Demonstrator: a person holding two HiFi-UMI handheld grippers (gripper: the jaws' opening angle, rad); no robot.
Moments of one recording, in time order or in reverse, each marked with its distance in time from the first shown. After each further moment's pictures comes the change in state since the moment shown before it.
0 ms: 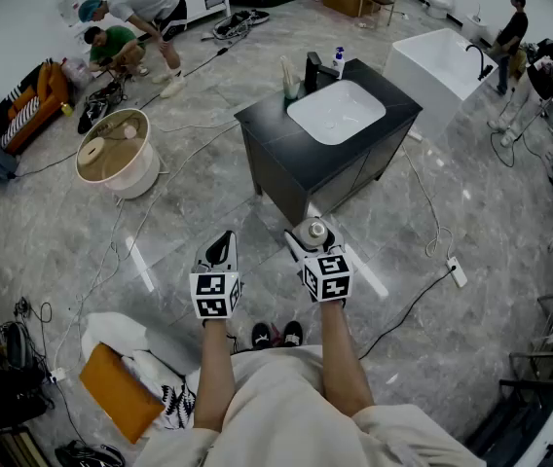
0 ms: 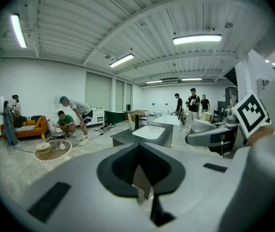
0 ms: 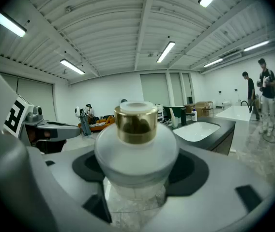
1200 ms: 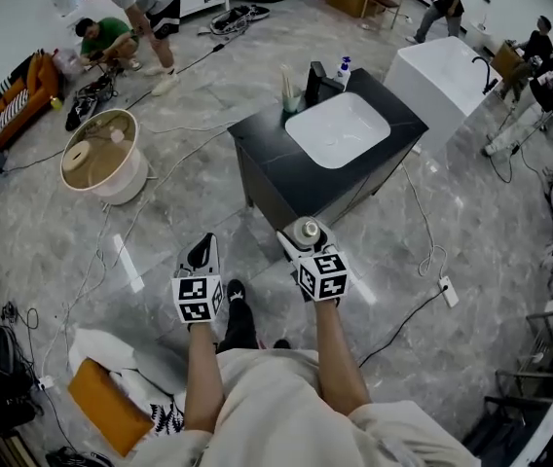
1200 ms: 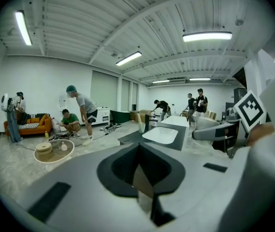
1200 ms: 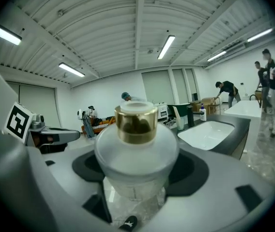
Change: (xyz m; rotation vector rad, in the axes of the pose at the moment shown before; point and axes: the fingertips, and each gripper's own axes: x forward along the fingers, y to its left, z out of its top) left arm 0.081 0.064 0.010 -0.038 -0.007 0.067; right arm 0.096 -0.041 0.028 0.029 0.005 0.075
